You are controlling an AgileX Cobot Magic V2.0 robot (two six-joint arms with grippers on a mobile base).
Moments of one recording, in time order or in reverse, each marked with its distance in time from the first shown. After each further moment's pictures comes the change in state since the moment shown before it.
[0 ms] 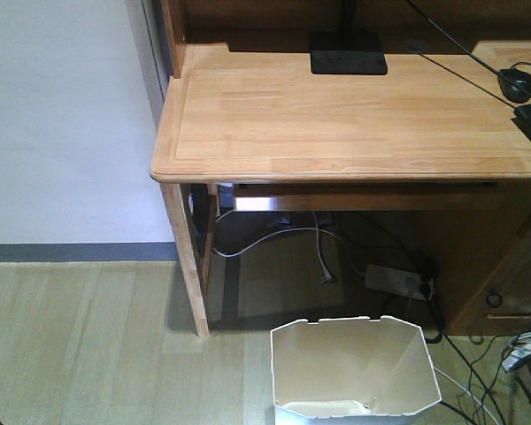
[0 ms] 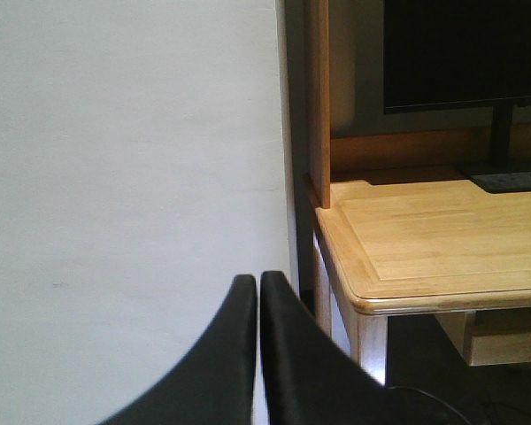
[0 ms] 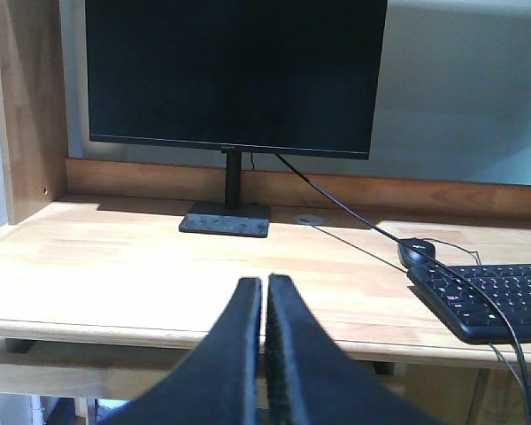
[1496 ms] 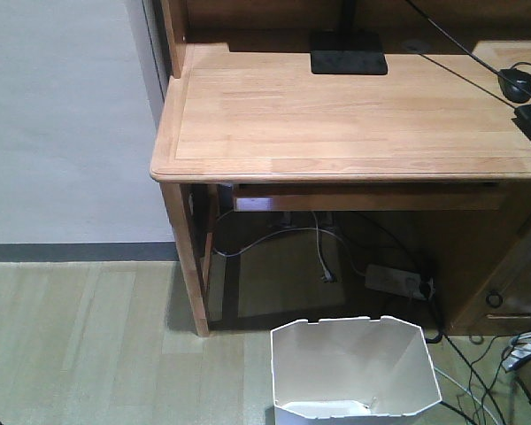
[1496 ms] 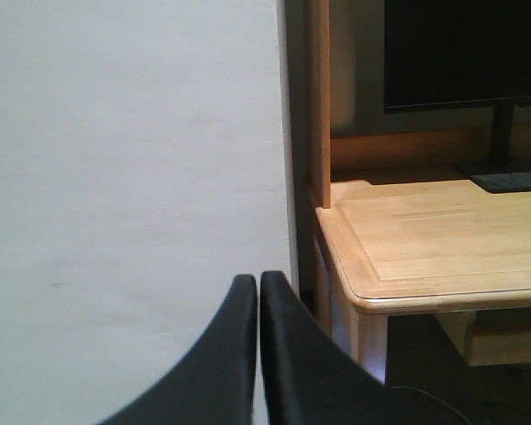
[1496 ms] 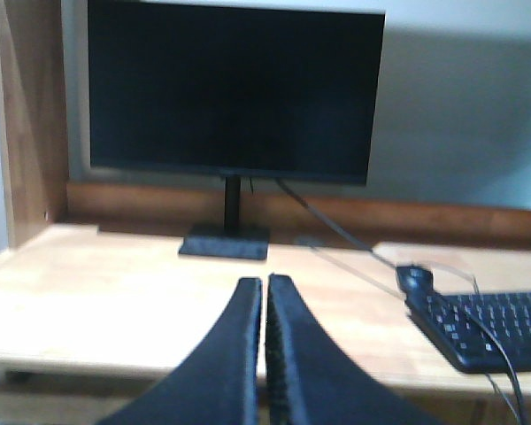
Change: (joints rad) left arm 0.000 0.000 0.000 0.000 0.000 0.000; right arm 0.000 0.093 -0.109 0.000 0.006 0.000
